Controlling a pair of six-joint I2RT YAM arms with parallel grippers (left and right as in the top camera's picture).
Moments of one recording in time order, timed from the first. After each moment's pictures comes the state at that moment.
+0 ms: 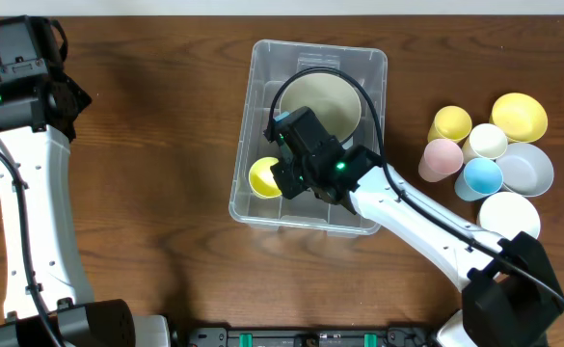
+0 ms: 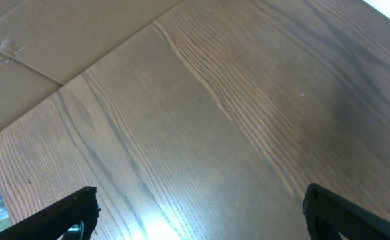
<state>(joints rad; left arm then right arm) 0.23 1.57 1.70 -1.15 -0.53 -0.51 0.73 1.70 1.25 -0.54 -0.06 0.19</state>
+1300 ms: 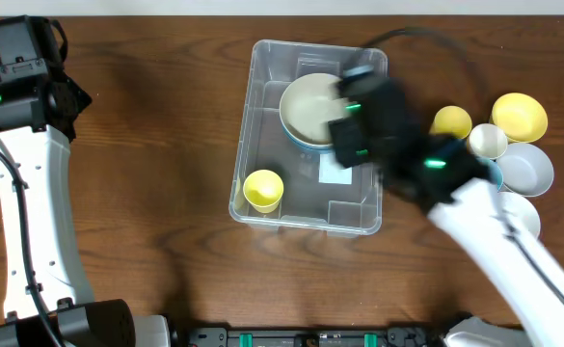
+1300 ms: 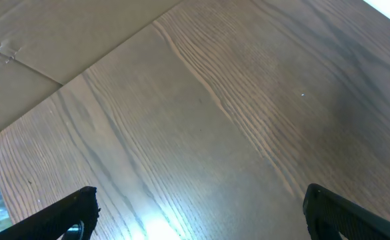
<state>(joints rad) 0.23 1.57 1.70 -1.15 -0.53 -0.51 0.52 1.39 1.41 -0.87 0.15 0.25</state>
